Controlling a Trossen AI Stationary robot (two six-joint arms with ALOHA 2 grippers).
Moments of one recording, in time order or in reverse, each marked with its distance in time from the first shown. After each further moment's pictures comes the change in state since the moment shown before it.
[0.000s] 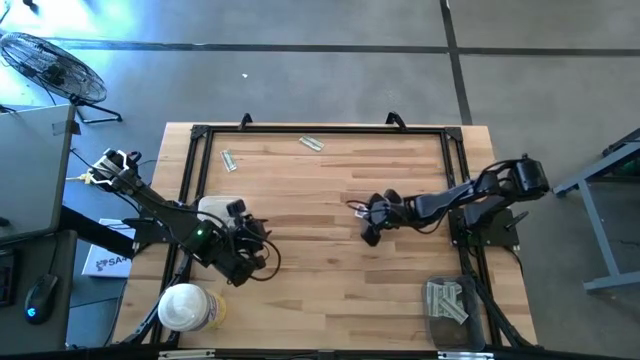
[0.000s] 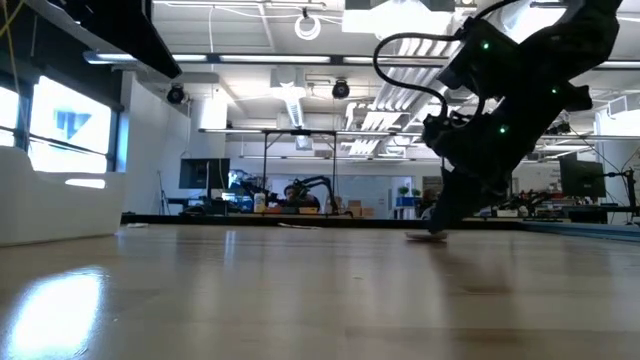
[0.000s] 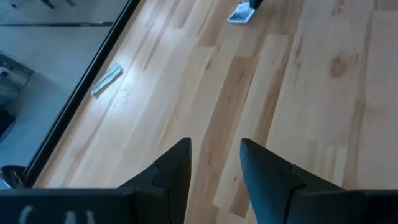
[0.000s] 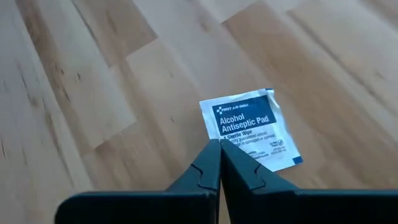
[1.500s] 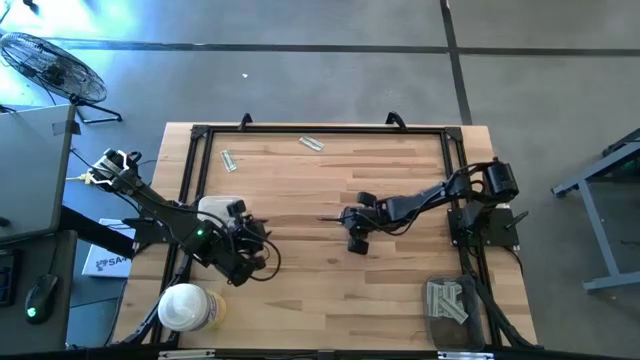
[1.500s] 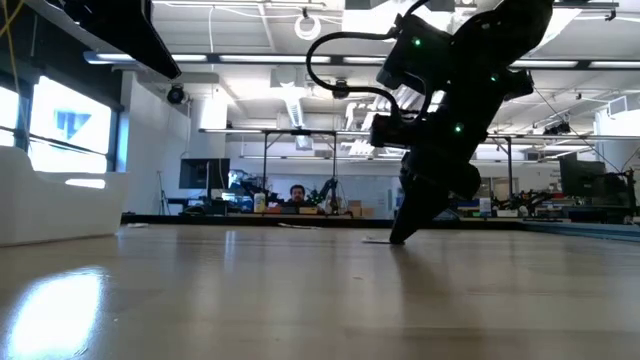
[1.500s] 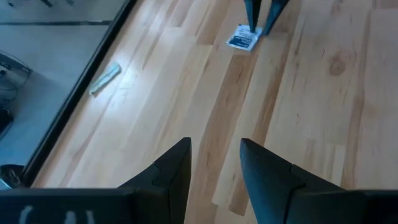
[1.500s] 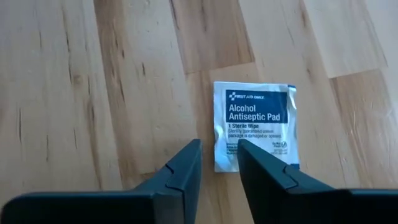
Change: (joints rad) left arm 0.000 0.000 0.000 0.001 0.008 0.001; right arm 0.013 0.249 0.327 -0.224 -0.064 -0.363
